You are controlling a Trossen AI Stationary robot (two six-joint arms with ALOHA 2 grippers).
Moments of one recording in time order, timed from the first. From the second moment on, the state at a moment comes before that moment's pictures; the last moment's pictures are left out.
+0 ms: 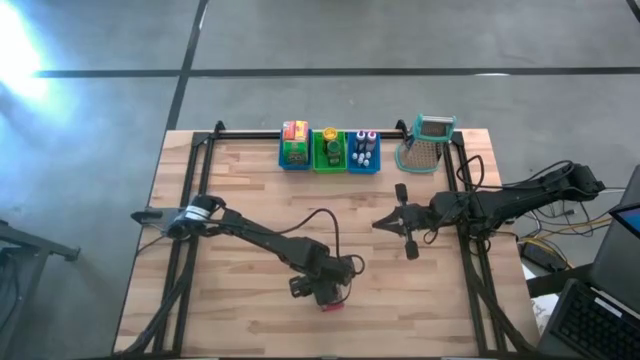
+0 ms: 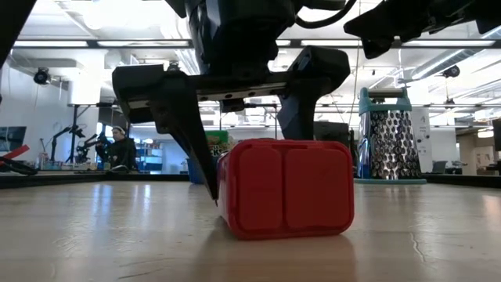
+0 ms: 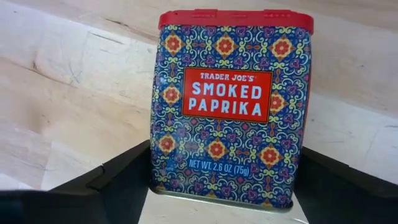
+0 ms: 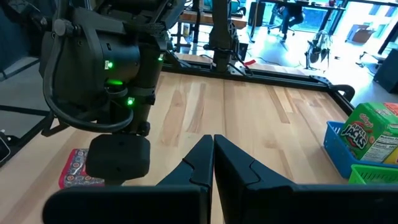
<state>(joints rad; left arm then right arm) -0.31 2.12 1.63 -0.67 0.13 0.95 0.19 0.92 0.48 0.20 0.11 -0.03</state>
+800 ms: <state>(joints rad) -0.25 2.12 1.63 -0.60 0.40 0.60 0.19 0.92 0.48 0.19 0.11 -0.05</state>
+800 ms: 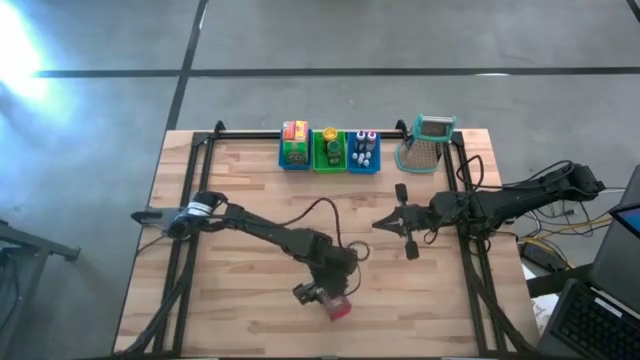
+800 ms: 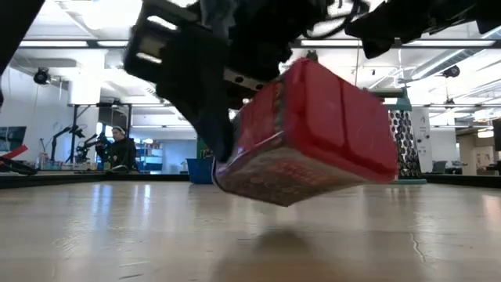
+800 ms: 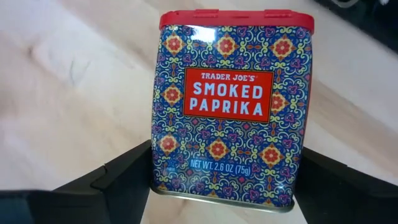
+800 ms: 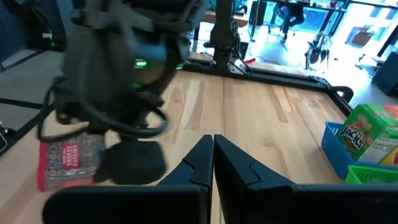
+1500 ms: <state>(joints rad) -0.03 2.12 1.46 -0.43 1.01 0.13 0.45 0.95 0.52 0.04 0.45 -0.28</state>
